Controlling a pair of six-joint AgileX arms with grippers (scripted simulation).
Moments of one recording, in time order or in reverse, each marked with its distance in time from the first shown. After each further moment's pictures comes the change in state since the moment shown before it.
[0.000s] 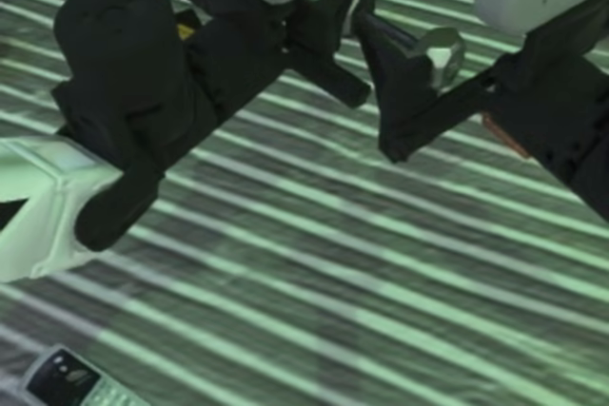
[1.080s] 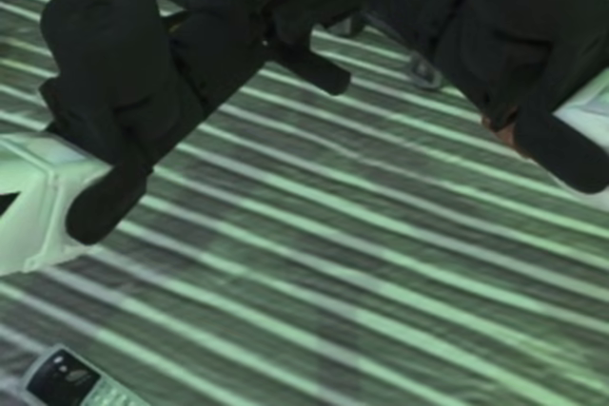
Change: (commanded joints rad) left arm 0.000 0.000 0.000 0.000 0.000 0.000; right arm -0.040 0.425 0.329 0.094 -0.047 -0.001
